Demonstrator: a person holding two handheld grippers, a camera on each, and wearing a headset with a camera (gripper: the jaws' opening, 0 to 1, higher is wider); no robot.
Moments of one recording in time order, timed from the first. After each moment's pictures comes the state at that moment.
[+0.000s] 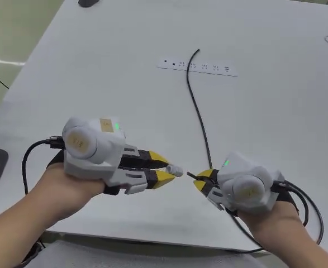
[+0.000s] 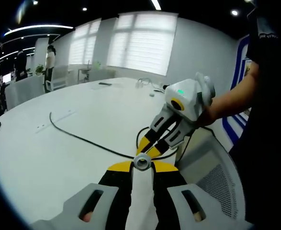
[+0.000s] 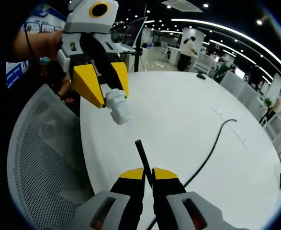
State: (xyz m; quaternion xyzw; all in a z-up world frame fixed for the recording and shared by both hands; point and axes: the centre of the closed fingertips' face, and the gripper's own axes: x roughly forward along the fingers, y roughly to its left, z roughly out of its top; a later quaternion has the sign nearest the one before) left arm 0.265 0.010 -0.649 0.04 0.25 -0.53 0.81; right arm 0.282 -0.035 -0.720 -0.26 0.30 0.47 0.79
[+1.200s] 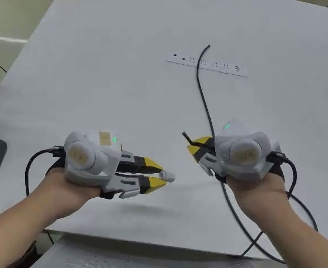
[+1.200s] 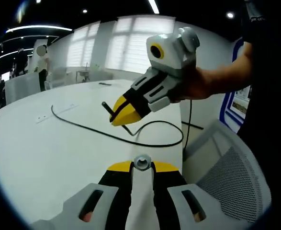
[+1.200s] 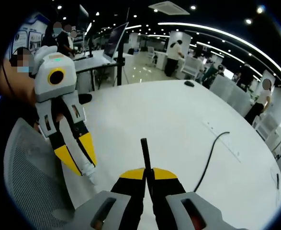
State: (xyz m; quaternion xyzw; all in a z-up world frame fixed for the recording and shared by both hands) left arm 0.279 0.053 -0.705 0.03 0.23 -0.55 0.80; right arm 0.355 0.033 -0.690 -0.24 0.28 0.43 0.83
